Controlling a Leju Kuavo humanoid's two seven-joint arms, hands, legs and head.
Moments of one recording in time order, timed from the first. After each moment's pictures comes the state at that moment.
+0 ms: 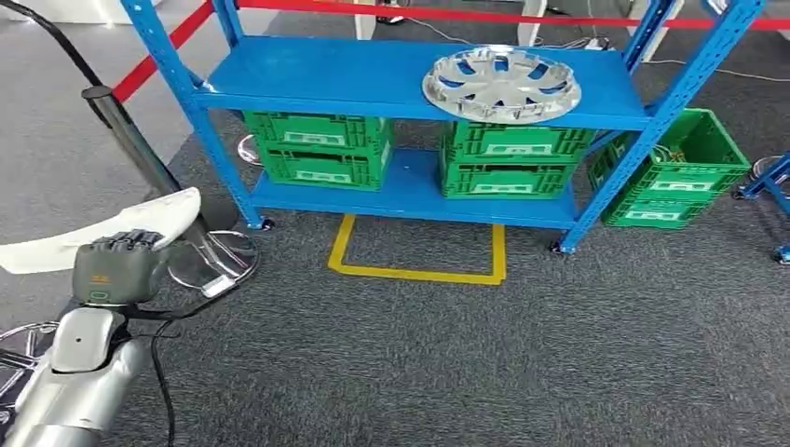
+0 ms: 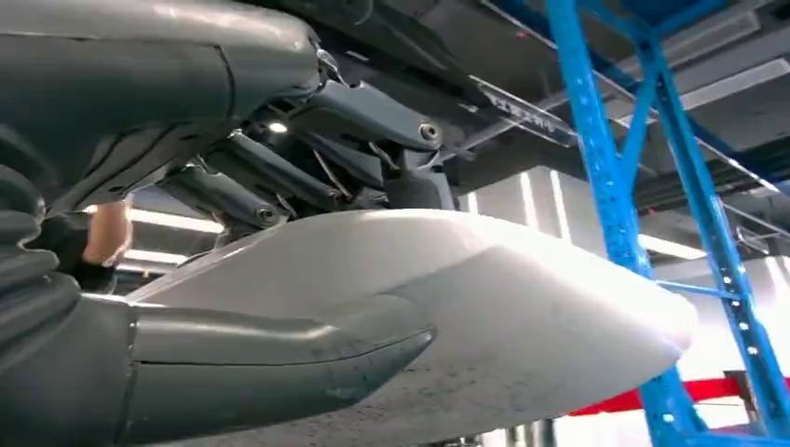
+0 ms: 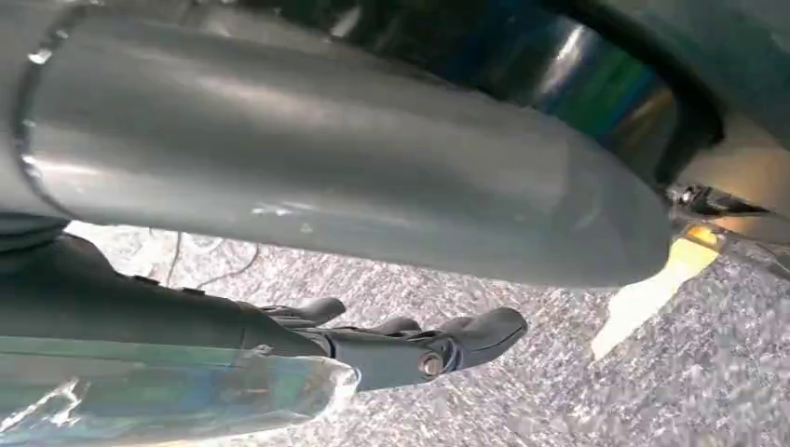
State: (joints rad) left arm -0.23 0.07 -0.10 -1.15 -1.43 0.70 -0.08; right arm -0.12 0.11 1.56 -0.13 -1.04 -0.23 -0.02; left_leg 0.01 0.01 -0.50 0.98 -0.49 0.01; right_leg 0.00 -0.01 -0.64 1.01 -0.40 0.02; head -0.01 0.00
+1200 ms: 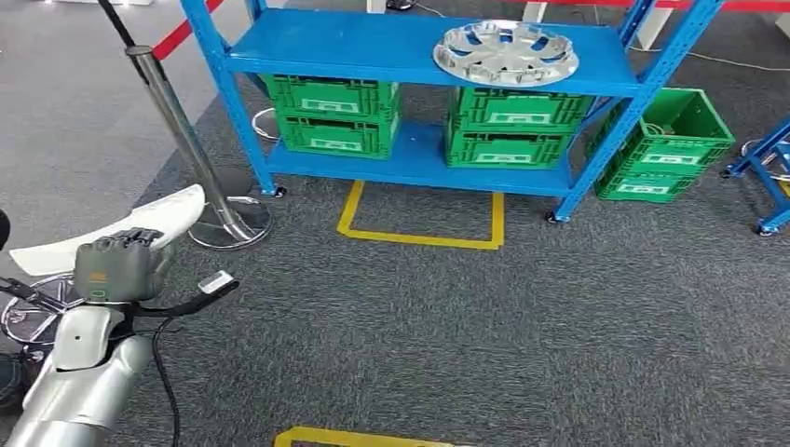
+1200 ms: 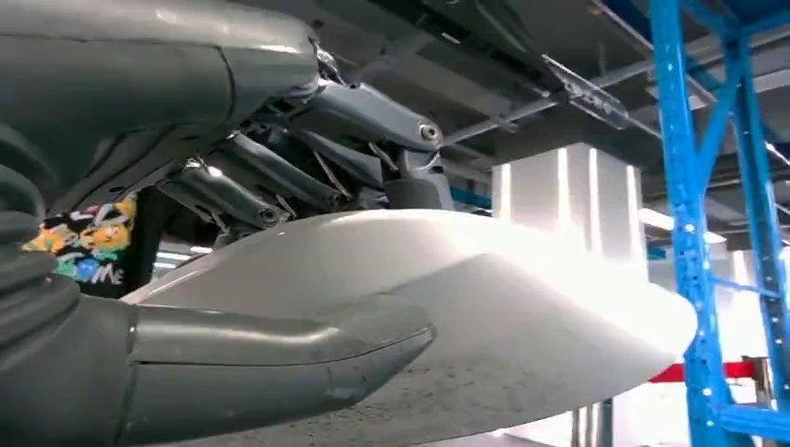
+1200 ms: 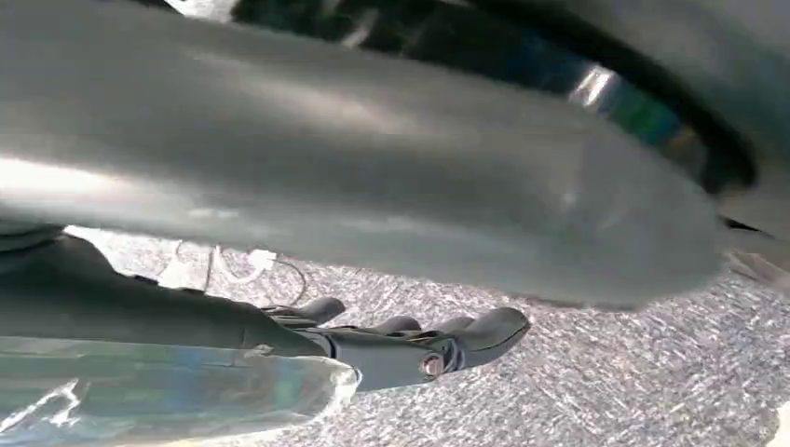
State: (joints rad) left arm -0.23 0.07 -0.10 -1.15 -1.29 0.70 -0.14; right arm -0.12 0.12 1.56 -0.13 -1.01 -0.23 -0.02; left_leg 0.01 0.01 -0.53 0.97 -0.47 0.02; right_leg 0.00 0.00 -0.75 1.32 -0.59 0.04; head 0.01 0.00
